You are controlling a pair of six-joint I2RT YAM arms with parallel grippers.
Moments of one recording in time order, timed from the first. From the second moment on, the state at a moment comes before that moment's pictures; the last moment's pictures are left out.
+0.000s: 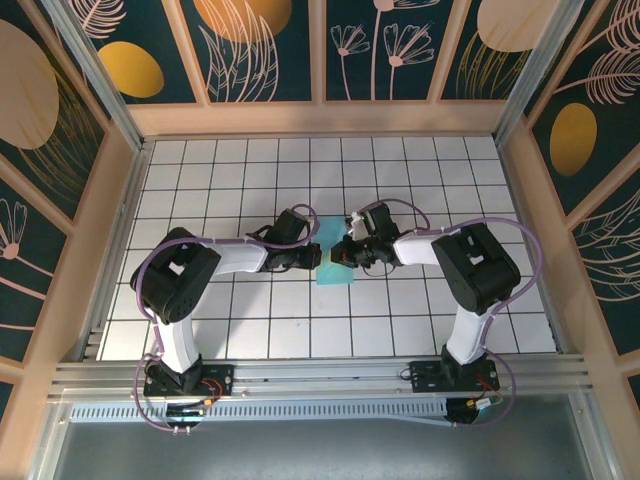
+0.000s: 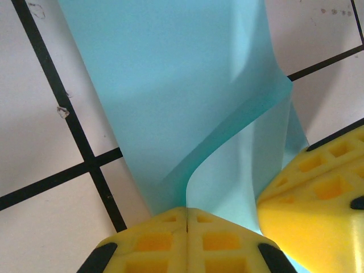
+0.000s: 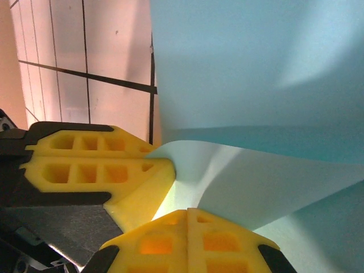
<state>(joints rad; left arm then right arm) -0.67 1.86 0.92 0.01 0.25 -0.48 0.54 1.82 0.83 0.09 -0.63 0.68</state>
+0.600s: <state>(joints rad) -0.67 1.86 0.92 0.01 0.25 -0.48 0.54 1.84 0.83 0.06 -0.59 0.66</state>
